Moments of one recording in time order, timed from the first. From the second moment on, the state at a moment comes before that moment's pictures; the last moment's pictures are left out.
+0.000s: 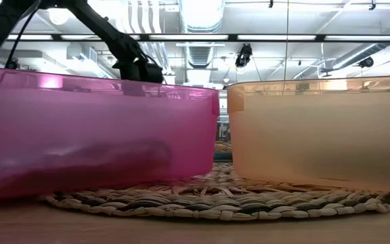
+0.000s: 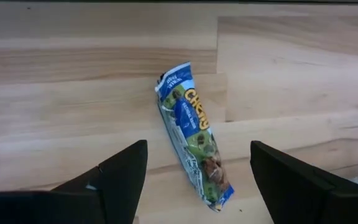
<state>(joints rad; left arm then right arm) 0.82 1.86 1.46 -0.93 0.09 -0.73 0.20 0.83 1.45 -1.20 0.24 0.62</state>
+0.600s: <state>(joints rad) 0.79 1.97 1.47 -0.91 0.06 -0.77 0.20 0.83 1.45 -1.23 0.24 0.63</state>
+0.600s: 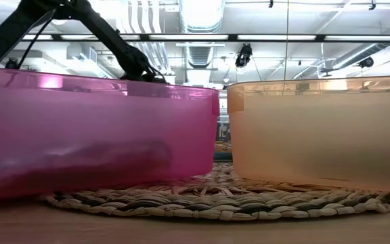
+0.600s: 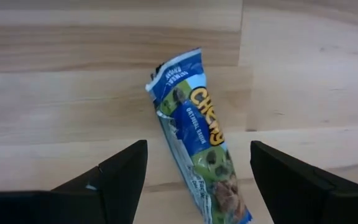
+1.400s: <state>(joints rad) 0.77 2.02 1.47 -0.92 0.04 -0.81 0.20 0.83 1.45 -1.23 0.24 0.63</state>
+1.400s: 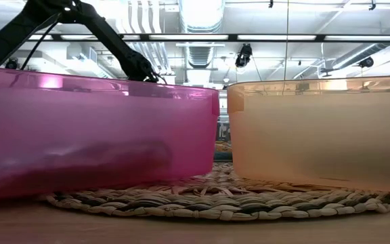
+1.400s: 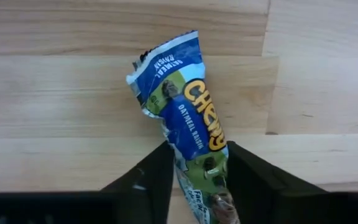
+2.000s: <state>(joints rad) 0.77 2.00 1.47 -0.93 0.04 -0.79 0.20 0.83 1.45 -1.23 0.24 0.63</state>
